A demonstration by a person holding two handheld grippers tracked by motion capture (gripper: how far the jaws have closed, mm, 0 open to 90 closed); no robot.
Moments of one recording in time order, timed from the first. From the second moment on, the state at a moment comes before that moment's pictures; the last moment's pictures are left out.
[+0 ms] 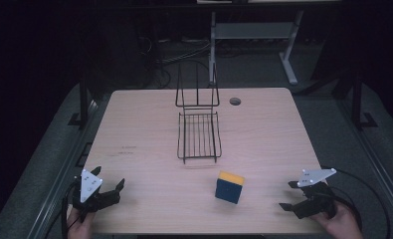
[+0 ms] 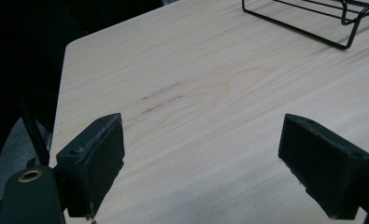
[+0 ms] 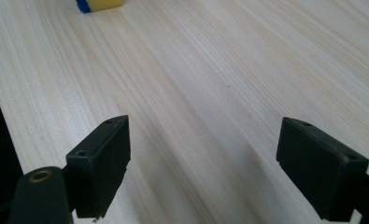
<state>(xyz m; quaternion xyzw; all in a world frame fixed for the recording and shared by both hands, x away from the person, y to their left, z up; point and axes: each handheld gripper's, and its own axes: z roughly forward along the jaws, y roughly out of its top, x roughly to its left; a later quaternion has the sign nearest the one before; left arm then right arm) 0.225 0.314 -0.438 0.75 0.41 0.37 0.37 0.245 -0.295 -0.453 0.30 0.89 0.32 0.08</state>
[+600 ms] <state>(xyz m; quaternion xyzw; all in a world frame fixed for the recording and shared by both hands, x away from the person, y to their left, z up) 0.223 0.317 -0.436 0.75 0.41 0.37 0.37 0.242 -0.259 -0.450 0.25 0.91 0.31 0.07</state>
